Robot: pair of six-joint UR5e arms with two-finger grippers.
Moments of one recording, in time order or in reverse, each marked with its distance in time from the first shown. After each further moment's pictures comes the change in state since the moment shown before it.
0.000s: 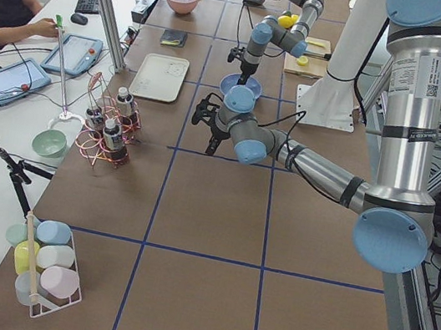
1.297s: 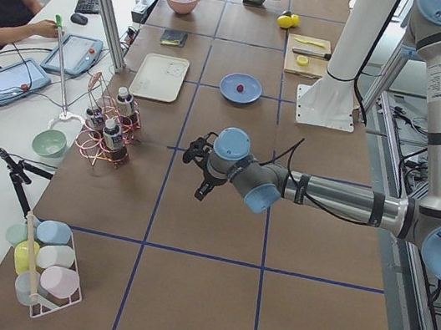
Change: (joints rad) left arm -0.323 0.152 0.140 0.011 -0.233 0.597; right arm 0.798 -0.789 0.528 -0.106 0.587 -1.144
